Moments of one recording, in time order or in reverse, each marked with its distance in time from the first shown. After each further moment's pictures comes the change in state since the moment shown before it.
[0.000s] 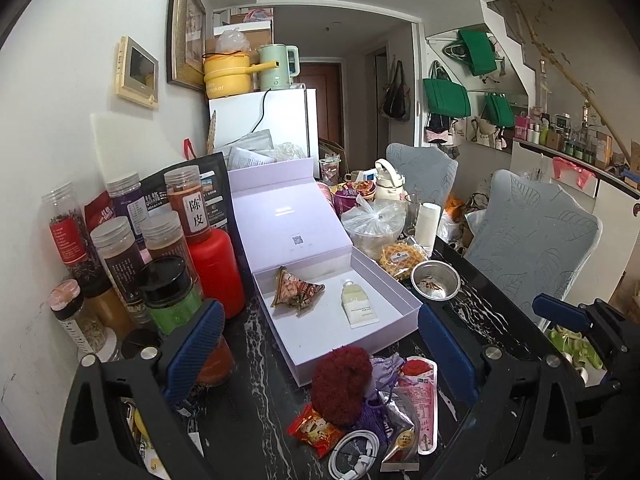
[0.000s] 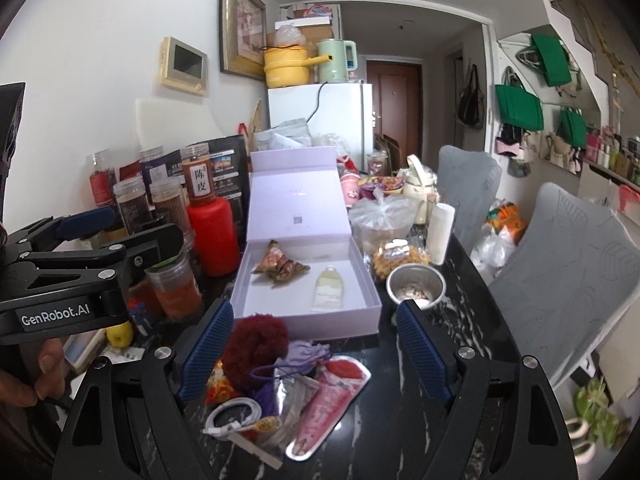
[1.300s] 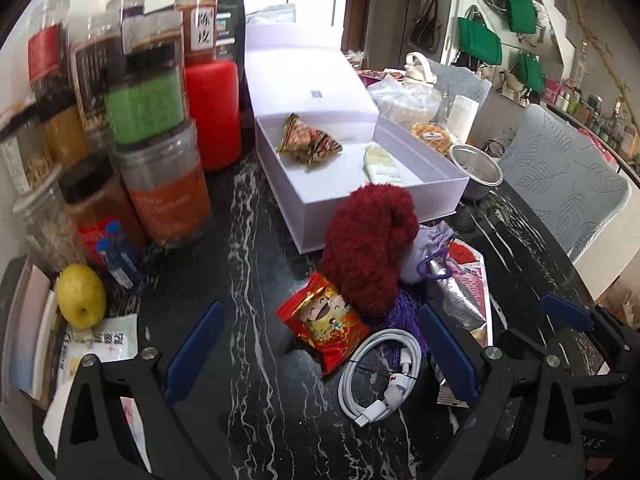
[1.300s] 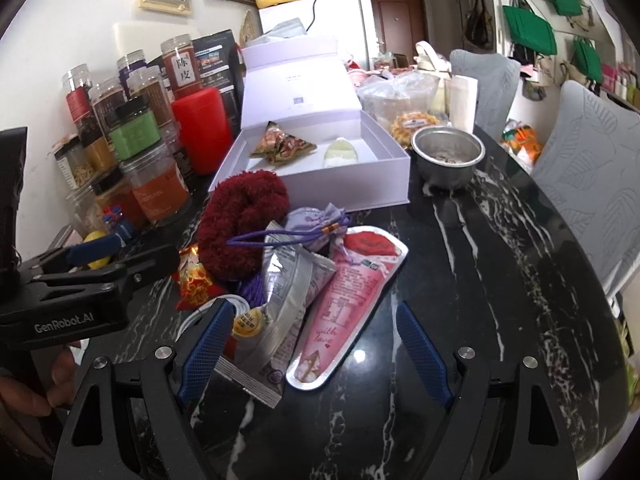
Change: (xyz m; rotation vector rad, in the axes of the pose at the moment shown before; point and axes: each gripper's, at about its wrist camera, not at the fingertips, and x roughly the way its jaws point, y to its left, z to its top) left arm 0.080 0.023 -0.128 -0.143 0.298 -0.016; right arm 0.074 -0.005 -0.105 0.077 0.253 0.063
